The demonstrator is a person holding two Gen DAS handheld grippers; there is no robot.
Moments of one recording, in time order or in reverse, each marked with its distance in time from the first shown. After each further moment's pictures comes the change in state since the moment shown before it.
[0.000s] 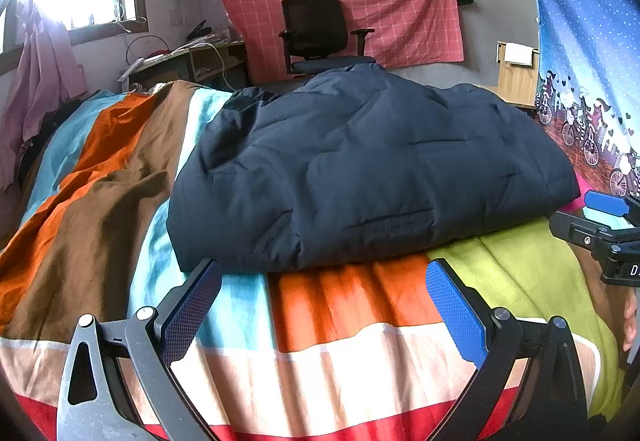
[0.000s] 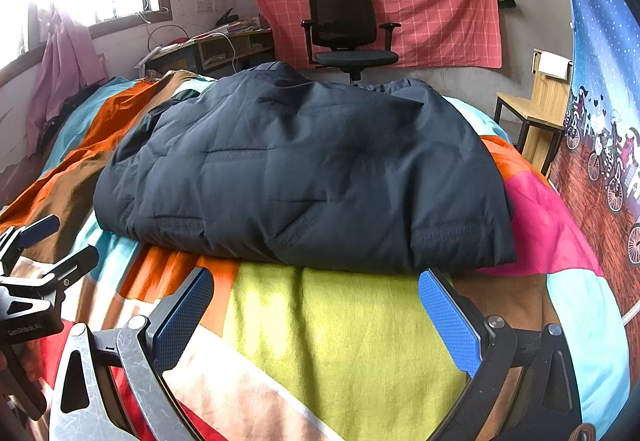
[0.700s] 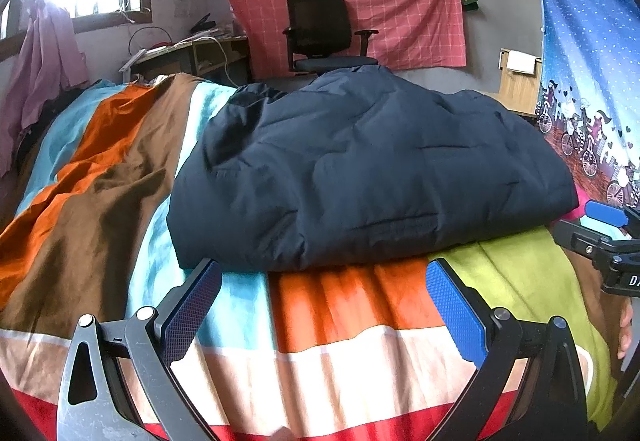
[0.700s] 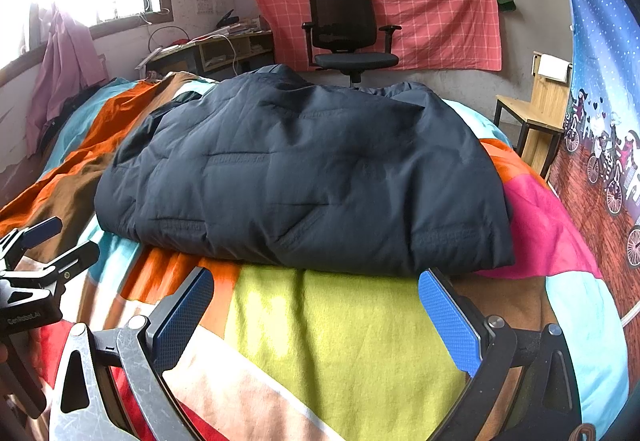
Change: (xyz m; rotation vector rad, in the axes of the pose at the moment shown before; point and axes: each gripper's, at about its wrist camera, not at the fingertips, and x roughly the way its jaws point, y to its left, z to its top) left arm -0.001 0.013 0.002 -0.038 -0.004 -0.026; right arm -0.002 0.000 0.002 -0.002 -0.005 -0.002
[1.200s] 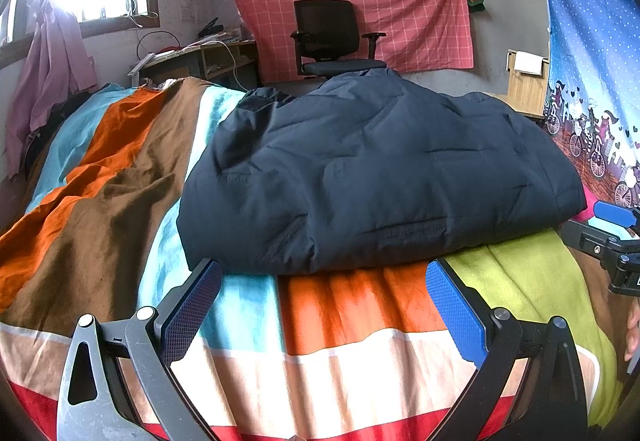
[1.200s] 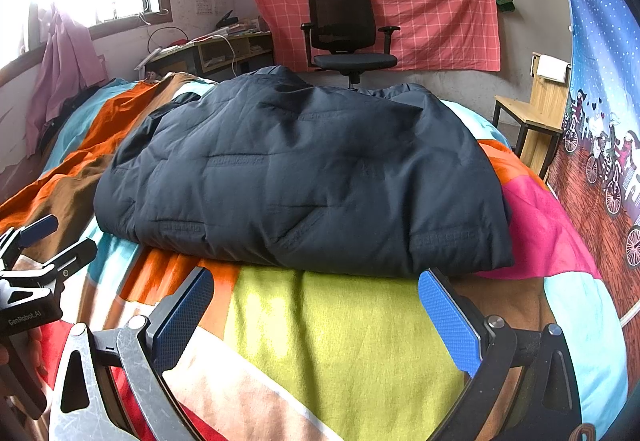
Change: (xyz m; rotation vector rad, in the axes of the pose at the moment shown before) left arm -0.001 0.007 0.003 -0.001 -0.004 0.036; right arm 0.000 -0.002 0.001 -0.004 -0.004 0.000
